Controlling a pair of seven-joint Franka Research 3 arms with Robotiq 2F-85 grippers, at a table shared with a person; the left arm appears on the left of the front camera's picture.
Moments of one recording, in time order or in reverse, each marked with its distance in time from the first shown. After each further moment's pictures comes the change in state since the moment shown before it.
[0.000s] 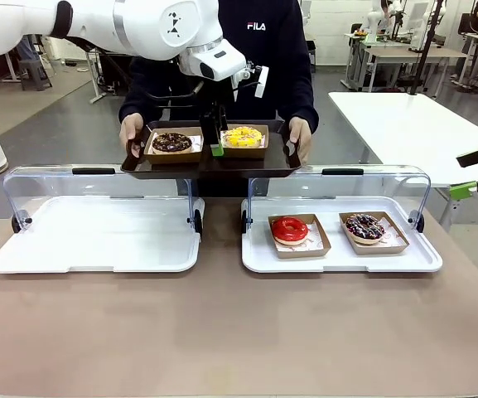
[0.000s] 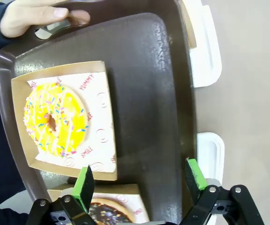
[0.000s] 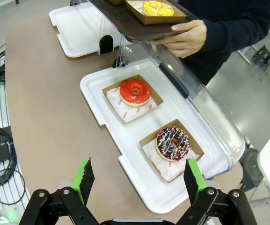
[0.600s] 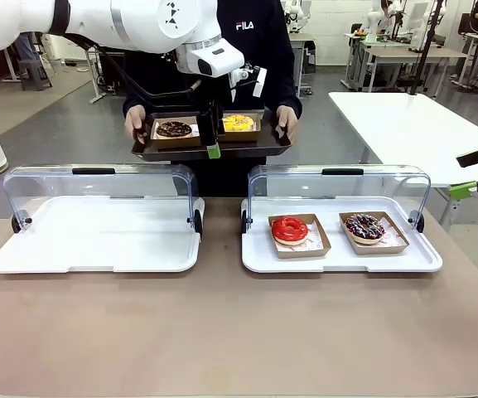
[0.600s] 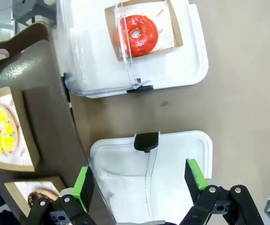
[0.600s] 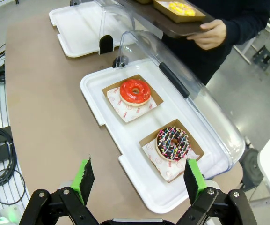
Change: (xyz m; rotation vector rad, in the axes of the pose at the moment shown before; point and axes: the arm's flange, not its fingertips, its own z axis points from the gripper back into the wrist) left arm -0.002 -0.004 0.002 -0.057 0.003 0.009; right arm 0.000 0.000 0.000 0.000 0.000 0.000
